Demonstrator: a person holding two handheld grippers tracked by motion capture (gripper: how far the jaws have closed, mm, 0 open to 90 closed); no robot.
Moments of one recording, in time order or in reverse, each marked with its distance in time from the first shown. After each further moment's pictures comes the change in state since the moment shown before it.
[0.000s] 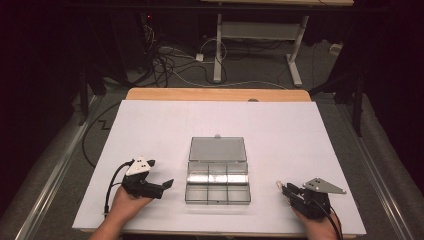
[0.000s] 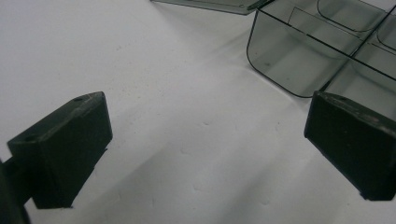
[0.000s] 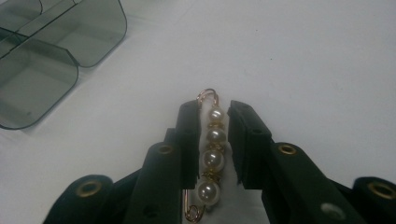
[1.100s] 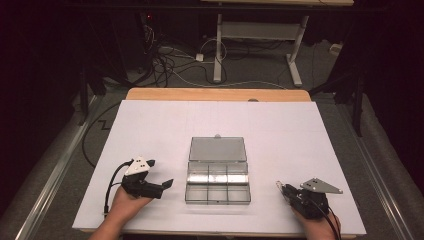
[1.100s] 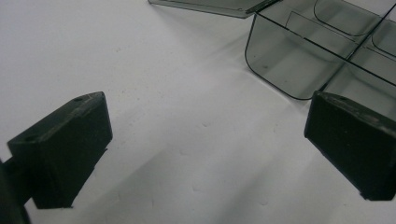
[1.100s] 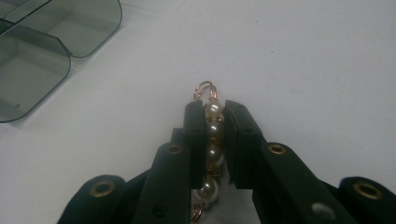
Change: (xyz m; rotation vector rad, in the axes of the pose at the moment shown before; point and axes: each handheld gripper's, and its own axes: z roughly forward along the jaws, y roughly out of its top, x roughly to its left) left arm 0.002 0.000 -0.001 -0.010 -0.012 -0.010; right arm 0.002 -0.001 0.002 0.024 -0.020 -0.015
